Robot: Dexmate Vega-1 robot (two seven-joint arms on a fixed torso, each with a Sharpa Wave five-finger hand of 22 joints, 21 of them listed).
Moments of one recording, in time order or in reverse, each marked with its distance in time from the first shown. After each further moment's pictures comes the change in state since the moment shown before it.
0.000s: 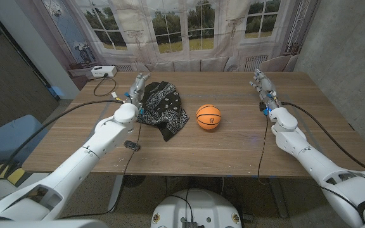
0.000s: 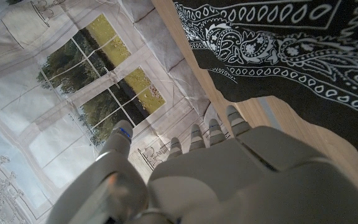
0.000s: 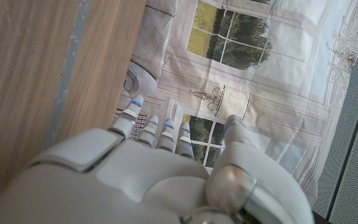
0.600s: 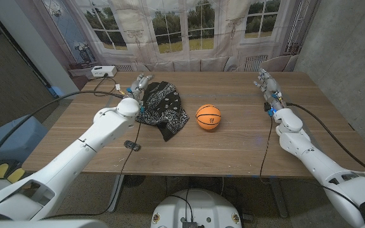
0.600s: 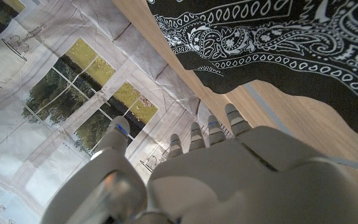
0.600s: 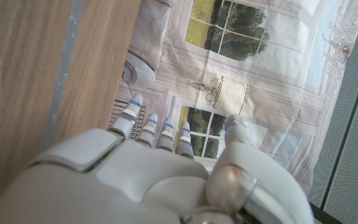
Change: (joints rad) left arm -0.028 0.071 0.033 -0.188 0.042 0.311 0.045; left_hand 0.042 -0.034 0.007 -0.020 -0.006 0.057 0.032 0.011 0.000 0.028 -0.007 0.000 0.009 0.046 -0.004 0.000 0.005 0.010 0.000 0.008 0.004; right arm -0.022 -0.018 0.022 -0.006 0.024 0.029 0.017; right_hand 0.000 0.000 0.000 0.000 0.004 0.003 -0.004 0.000 0.000 0.016 0.016 0.000 0.000 0.013 0.012 0.004 0.005 -0.001 0.012 0.004 0.000
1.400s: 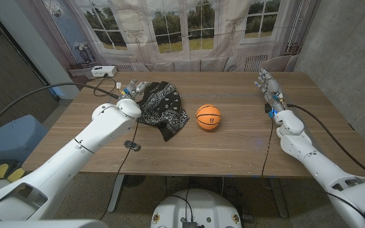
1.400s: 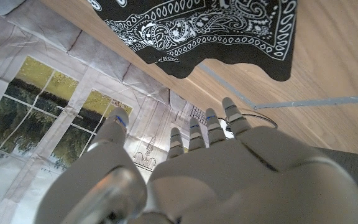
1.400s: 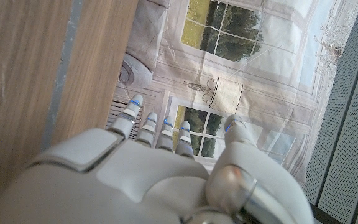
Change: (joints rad) left arm 0.024 0.015 -0.002 -0.207 0.067 0.435 0.151; left_hand 0.111 -0.005 0.016 -0.014 0.000 0.082 0.046 0.012 0.005 0.057 0.010 0.014 0.005 0.091 -0.027 0.015 0.009 0.078 -0.007 0.026 0.000; right arm -0.037 -0.012 0.003 -0.057 0.003 -0.001 -0.010; right_hand -0.003 0.003 -0.007 0.007 0.000 0.004 -0.004 0.000 0.000 0.007 0.007 0.008 0.005 0.011 0.011 0.004 0.005 0.000 0.000 0.000 0.000
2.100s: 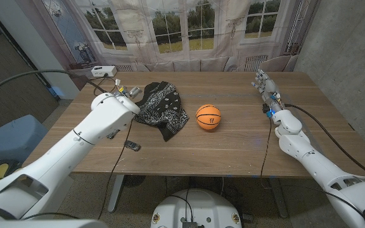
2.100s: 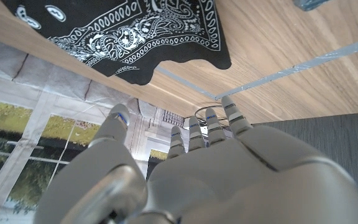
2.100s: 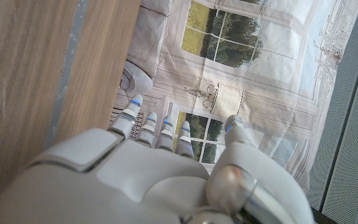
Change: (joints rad) left arm -0.111 0.044 0.047 -0.033 -0.062 0.337 0.021; left_hand 0.039 -0.006 0.008 0.000 0.000 0.018 0.018 0.000 0.005 0.013 -0.005 0.000 0.005 0.000 0.000 0.000 0.000 0.016 -0.005 0.008 0.000; right arm 0.012 0.008 -0.012 0.010 -0.001 -0.011 0.014; right_hand -0.004 -0.002 0.000 0.000 0.000 0.000 0.000 0.000 0.000 0.015 0.003 0.000 0.000 0.004 0.004 0.000 0.000 0.000 0.000 0.000 0.000
